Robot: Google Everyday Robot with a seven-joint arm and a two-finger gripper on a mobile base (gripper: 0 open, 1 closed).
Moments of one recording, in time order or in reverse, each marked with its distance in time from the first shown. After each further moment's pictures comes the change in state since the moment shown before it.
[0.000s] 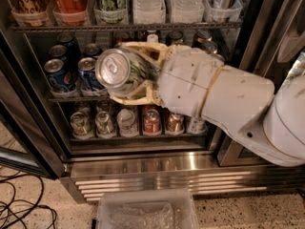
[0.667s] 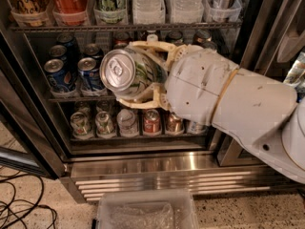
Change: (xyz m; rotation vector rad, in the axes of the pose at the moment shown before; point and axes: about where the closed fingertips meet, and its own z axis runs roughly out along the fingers) arm -0.012 -0.006 -0.019 0.025 0.065 -0.057
